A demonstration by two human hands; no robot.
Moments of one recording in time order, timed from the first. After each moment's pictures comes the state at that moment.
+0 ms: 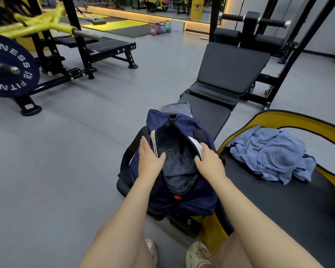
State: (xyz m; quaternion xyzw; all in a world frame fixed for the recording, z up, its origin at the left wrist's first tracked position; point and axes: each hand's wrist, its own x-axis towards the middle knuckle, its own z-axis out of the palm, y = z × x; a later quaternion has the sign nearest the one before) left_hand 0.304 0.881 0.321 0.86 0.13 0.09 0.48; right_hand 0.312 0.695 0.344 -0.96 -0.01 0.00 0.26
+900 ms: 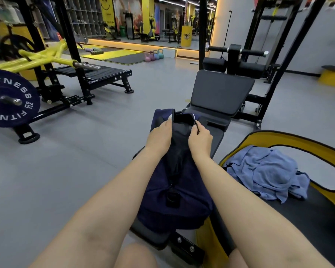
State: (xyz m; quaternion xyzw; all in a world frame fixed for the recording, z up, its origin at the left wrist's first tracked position) left_hand 0.370 0.866 0.468 0.98 -0.07 0.13 0.16; right_hand 0.375 0.747 0.449 -0.80 0.07 -0.20 0.56
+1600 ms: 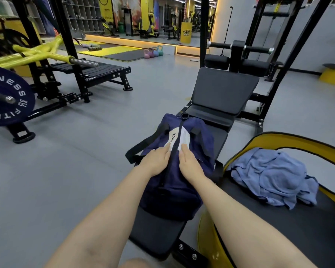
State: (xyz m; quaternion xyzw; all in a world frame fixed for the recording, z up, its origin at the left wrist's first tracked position) left_hand 0.396 0.898 0.388 0.96 -0.12 -0.02 0.24; right_hand 0.392 0.761 0.366 -0.91 -0.05 0.00 0.42
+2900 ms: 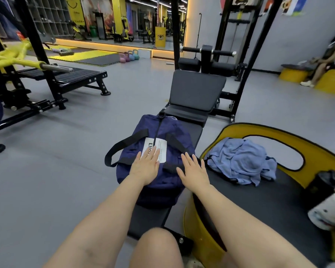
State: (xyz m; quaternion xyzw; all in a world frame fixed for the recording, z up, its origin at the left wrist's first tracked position) left_hand 0.339 0.877 0.375 0.99 -0.15 0.00 -0.01; right_hand 0.308 0.695 0.365 -1.00 -0.03 0.01 0.08
